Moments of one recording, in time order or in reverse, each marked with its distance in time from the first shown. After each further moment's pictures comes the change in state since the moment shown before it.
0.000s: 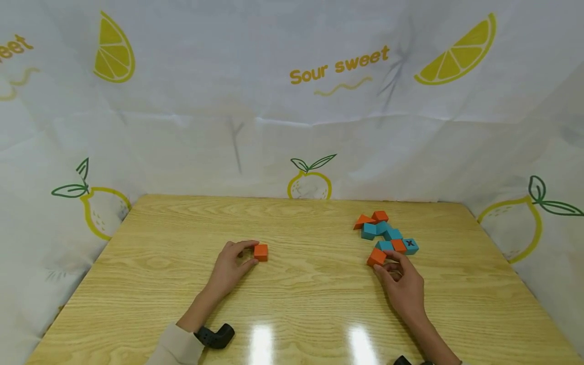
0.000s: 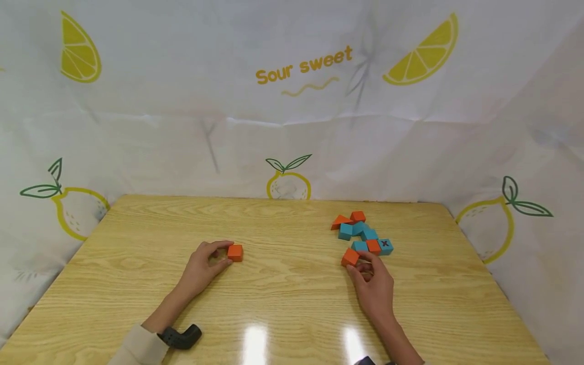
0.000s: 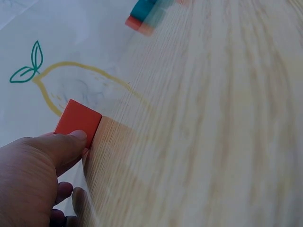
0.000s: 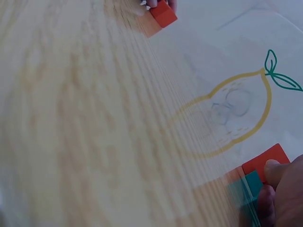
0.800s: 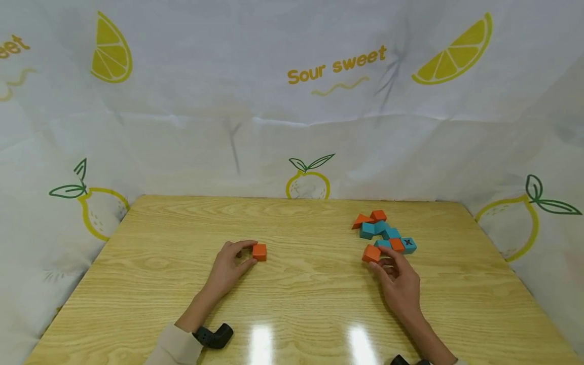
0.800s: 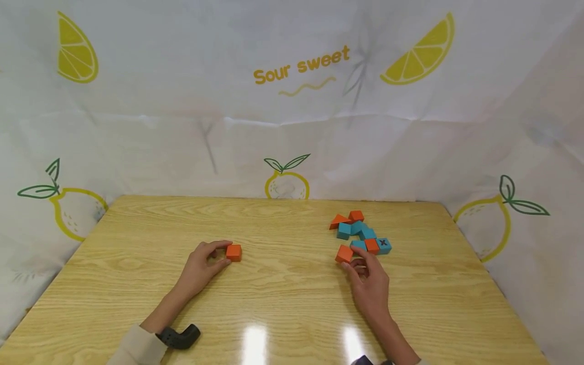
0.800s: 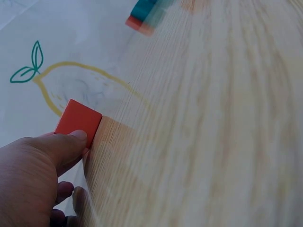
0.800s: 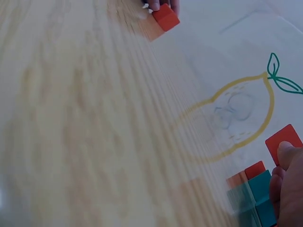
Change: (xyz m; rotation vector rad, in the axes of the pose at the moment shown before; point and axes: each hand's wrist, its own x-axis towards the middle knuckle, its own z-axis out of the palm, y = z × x) left_hand 0.001 0.002 -0.001 0.008 -0.008 0.001; right_hand 0.000 -0.039 -0.001 0.121 0.044 -0.181
